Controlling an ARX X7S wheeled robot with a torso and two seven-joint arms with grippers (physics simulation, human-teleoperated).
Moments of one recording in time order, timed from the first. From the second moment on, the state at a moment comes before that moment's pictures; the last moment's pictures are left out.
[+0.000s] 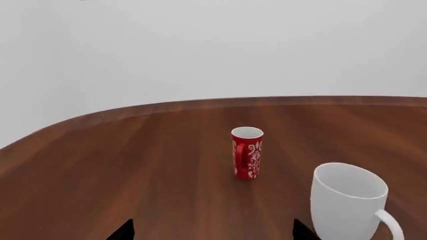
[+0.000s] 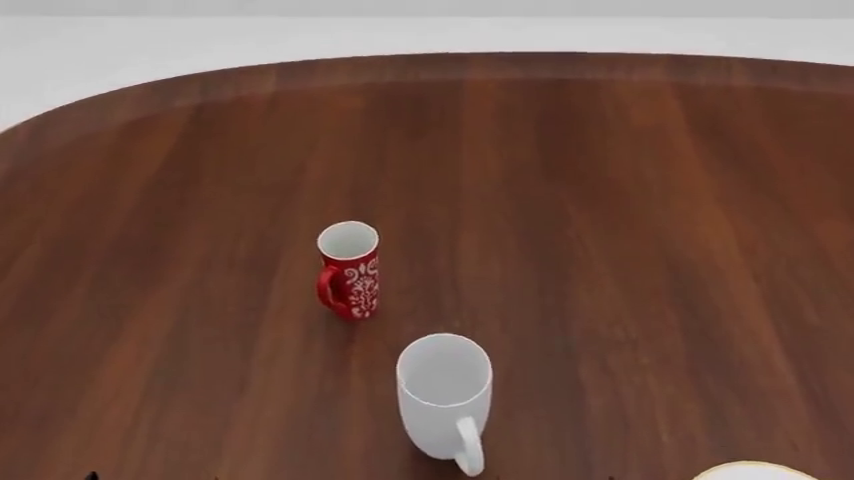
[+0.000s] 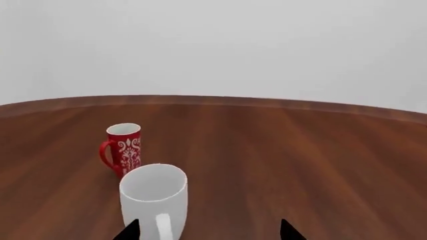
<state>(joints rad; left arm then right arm) 0.06 -0.14 0.20 0.04 -0.10 0.07 -0.20 -0.03 0.14 -0.18 -0.02 0.10 -0.05 0.16</state>
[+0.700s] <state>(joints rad) 0.09 -0.16 0.24 0.12 -0.11 0.04 -0.23 -0.04 0.17 -0.21 -0.02 0.06 -0.05 0.21</state>
